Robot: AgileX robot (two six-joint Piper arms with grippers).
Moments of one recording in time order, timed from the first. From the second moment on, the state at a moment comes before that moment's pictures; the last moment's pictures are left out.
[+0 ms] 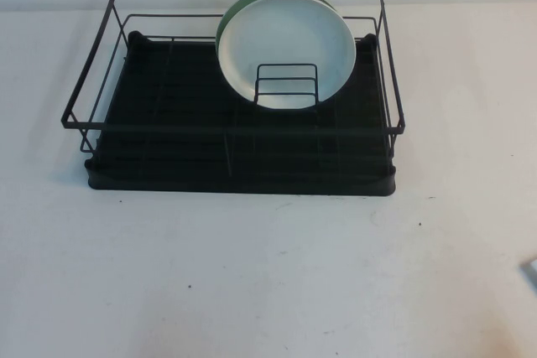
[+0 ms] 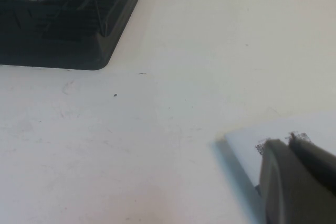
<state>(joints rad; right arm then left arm) 0.05 -0.01 0.03 0.26 0.36 -0.22 -0.09 -0.01 0.02 0.08 0.35 -0.06</state>
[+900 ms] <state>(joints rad) 0.05 -0.01 0.03 0.88 0.19 -0.22 -0.09 -0.01 0.02 0.08 0.35 -0.06</state>
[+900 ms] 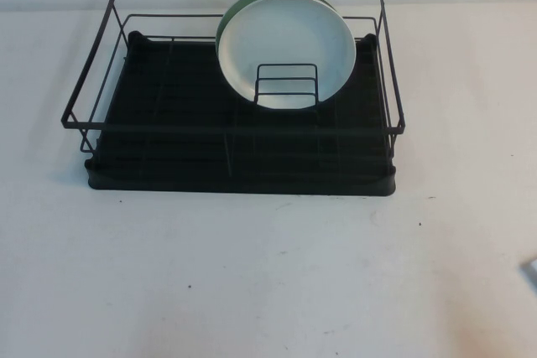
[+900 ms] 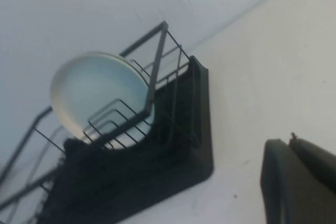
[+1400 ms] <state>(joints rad) 0.05 0.23 -0.17 1.01 0.34 -0.26 -0.09 -0.01 0.02 0.08 0.35 -0.06</state>
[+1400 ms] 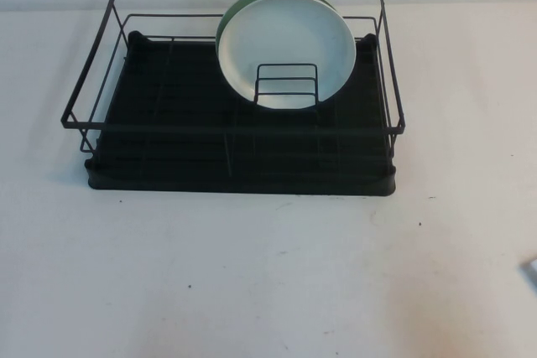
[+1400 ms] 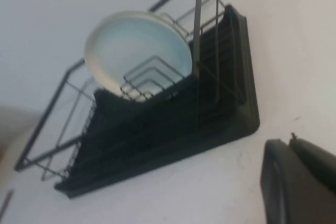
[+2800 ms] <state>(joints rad) 0.26 2.03 -1.87 0.93 0.76 -1.11 -0.09 -0.01 0.02 0.08 0.35 -0.06</state>
